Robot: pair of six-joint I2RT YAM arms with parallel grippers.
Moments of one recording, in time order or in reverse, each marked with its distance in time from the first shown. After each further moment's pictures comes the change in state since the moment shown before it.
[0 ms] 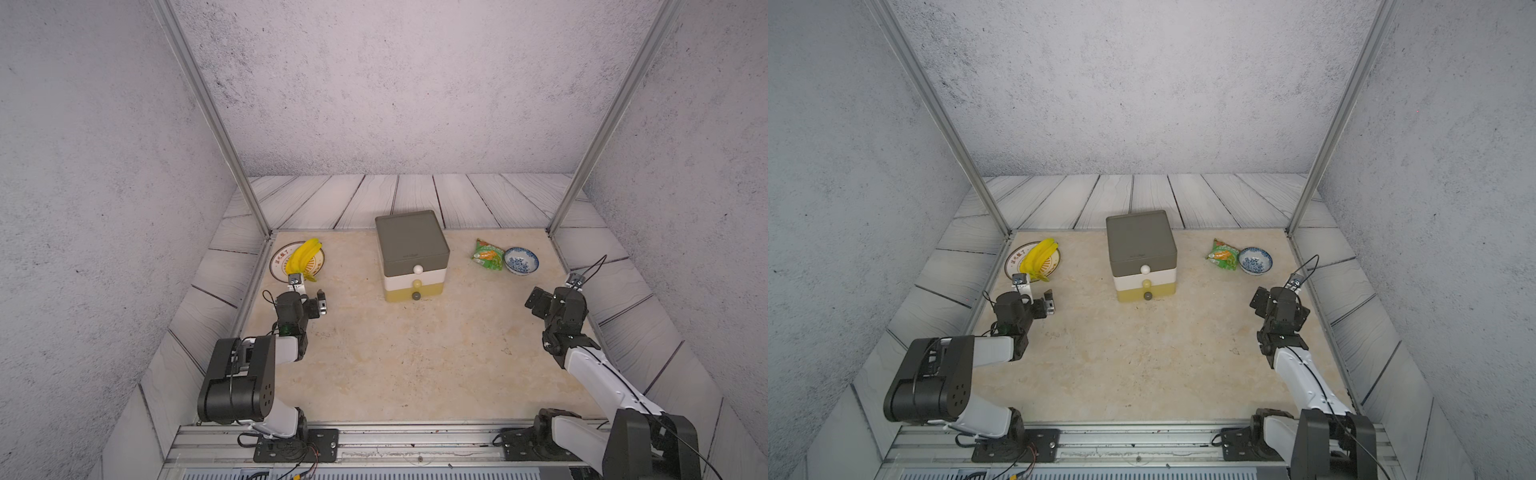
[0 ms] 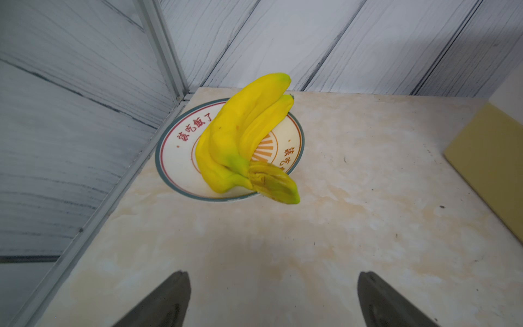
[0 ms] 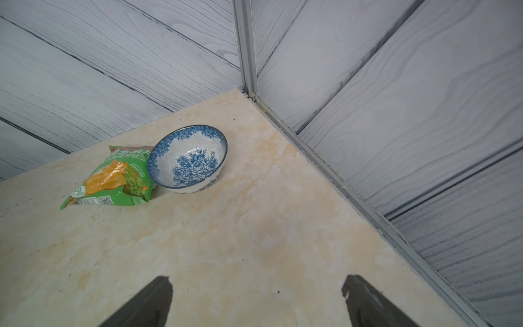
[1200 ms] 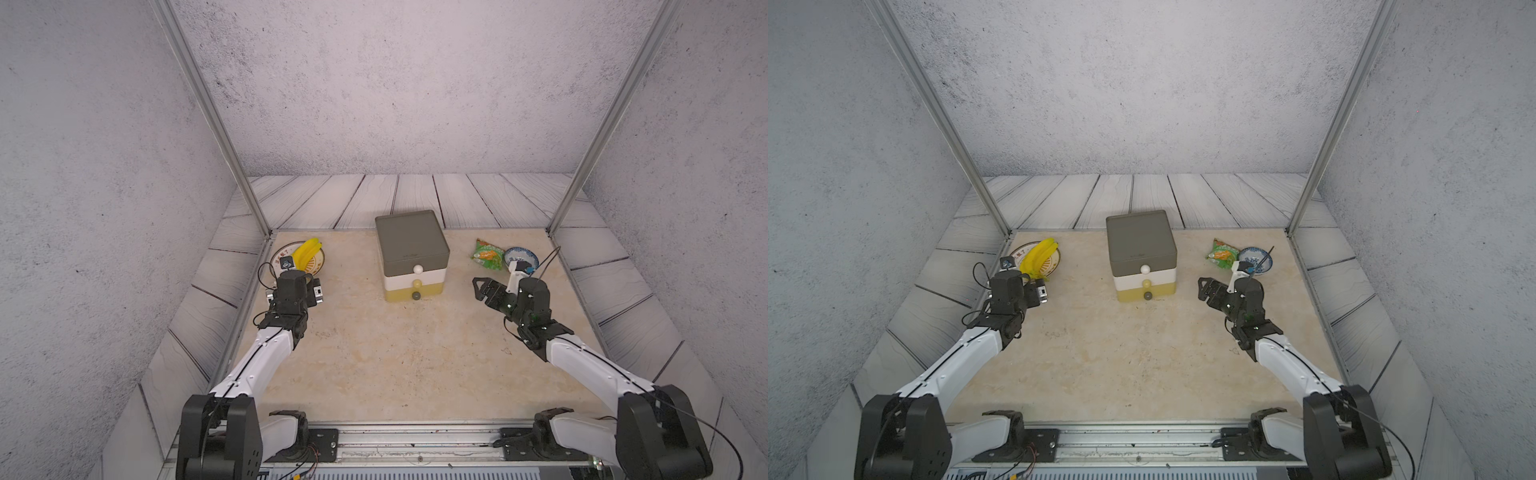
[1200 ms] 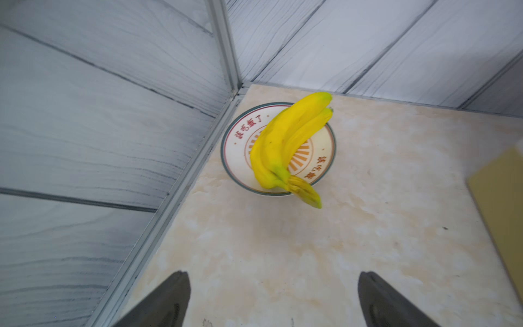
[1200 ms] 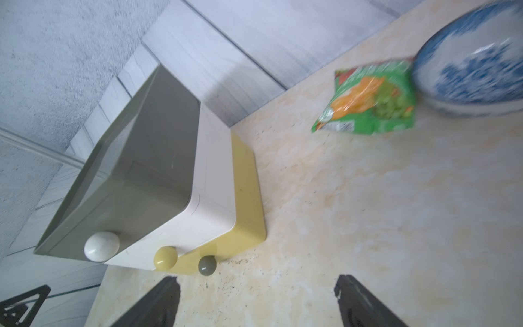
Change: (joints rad) left arm -0.071 -0.311 0.220 -0.708 -0.319 -0.140; right arm 0.264 0.037 0.117 0.000 -0.435 0.367
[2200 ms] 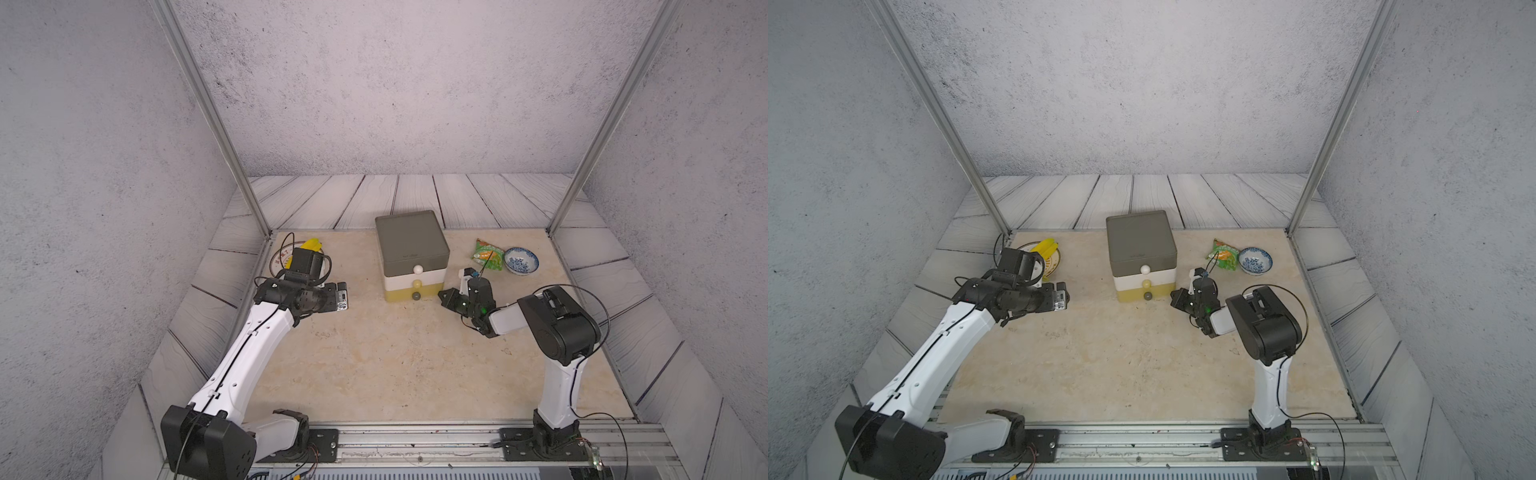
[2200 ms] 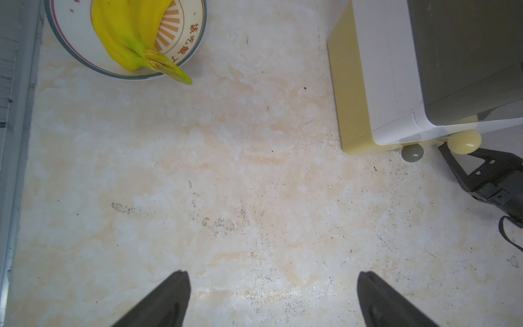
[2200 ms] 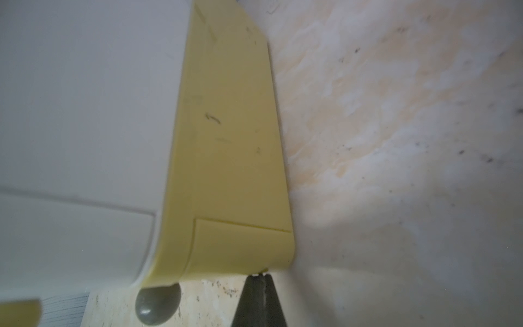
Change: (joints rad) left arm -0.224 0.025 0.520 -0.937 0.352 -0.177; right arm 0.194 0.868 0.204 0.542 -0.182 0.146
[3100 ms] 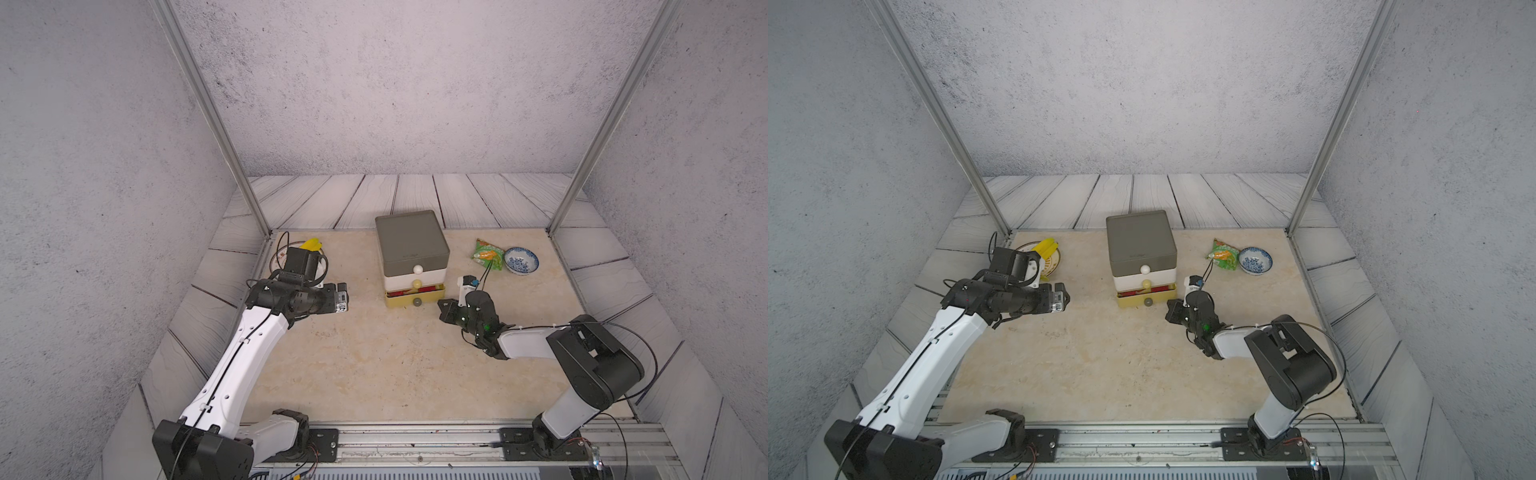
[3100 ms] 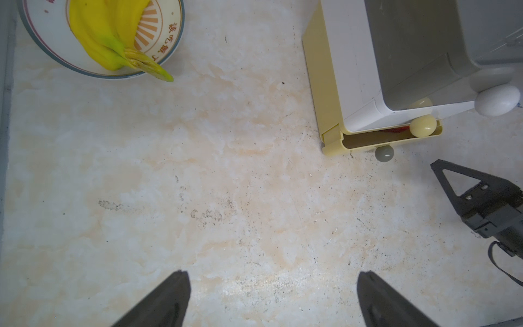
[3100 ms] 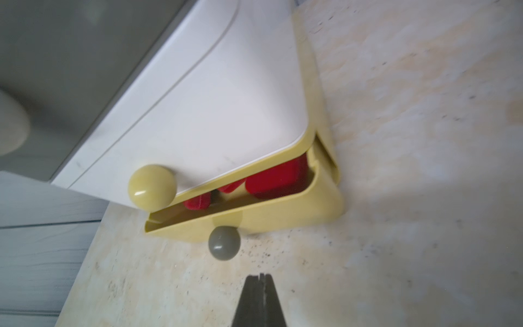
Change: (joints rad) left arm 0.000 -0.052 0.040 -0.070 0.070 0.029; right arm 0.163 -0.365 -0.213 -0.108 0.230 -0.073
